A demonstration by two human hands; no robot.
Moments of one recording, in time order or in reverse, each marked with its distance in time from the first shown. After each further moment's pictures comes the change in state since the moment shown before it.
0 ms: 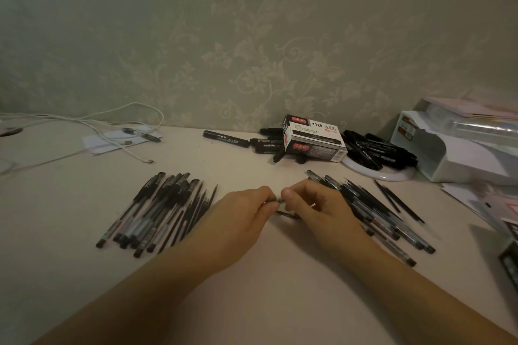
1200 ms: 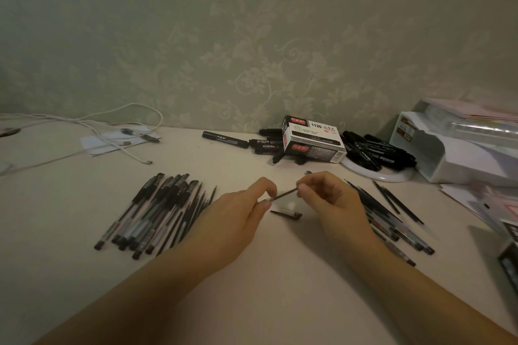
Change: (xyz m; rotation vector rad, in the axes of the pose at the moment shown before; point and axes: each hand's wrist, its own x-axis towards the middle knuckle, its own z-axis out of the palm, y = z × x) left_hand 0.000 -0.011 0.005 0.034 0.043 0.019; right_hand 0.007 0.007 -0.005 0.119 0.247 0.083
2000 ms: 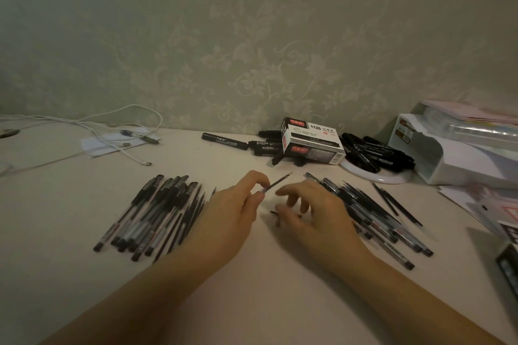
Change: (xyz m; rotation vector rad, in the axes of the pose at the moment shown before) left_hand 0.001 0.005 -0.002 -0.134 0.128 -0.096; right_hand -0.013 -0.008 0.009 -0.562 -0.129 -0.349
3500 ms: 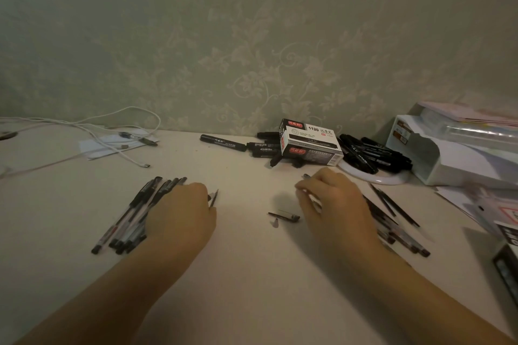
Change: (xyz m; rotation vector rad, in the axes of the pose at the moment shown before) left_hand 0.002 -0.023 -0.030 0.602 0.008 -0.426; right_hand 0.008 0.005 -0.019 -0.386 0.123 -0.052
